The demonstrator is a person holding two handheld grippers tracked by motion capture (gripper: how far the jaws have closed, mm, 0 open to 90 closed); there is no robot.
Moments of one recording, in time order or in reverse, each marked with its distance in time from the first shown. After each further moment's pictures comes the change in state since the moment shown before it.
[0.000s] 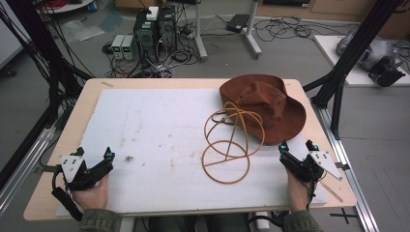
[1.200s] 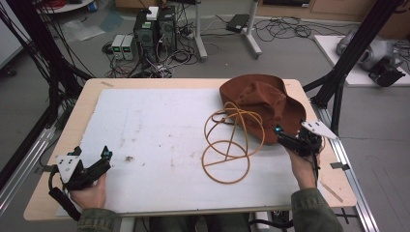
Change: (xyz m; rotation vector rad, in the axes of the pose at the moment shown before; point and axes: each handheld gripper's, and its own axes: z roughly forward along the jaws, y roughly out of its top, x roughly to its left) left arm 0.003 0.004 -0.002 -0.023 0.002 -0.016; right arm 0.004 0.056 0.057 0.211 0.117 -0.151
